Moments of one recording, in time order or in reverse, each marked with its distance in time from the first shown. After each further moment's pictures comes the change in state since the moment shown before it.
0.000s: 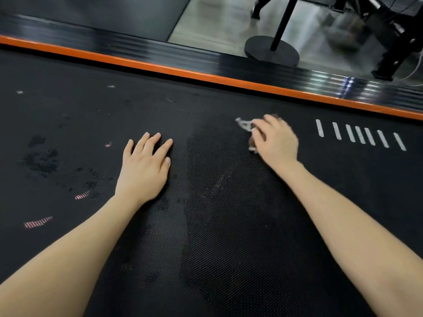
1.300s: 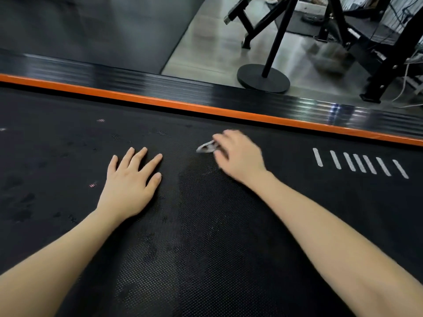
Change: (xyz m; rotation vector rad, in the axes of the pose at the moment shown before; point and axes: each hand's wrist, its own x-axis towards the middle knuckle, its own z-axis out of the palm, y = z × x) left_hand 0.053 -0.023 0.003 0.052 -0.046 -0.014; right_hand 0.054 -0.036 0.027 0.067 0.002 -0.220
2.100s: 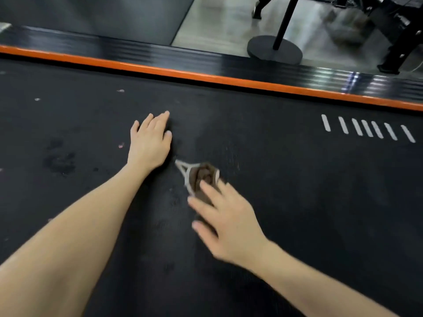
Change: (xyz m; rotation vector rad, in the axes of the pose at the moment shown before) left_hand 0.002 0.001 -0.004 -0.213 0.074 -0.078; right_hand -0.173 -0.145 -0.063 0.170 -0.206 -0.145
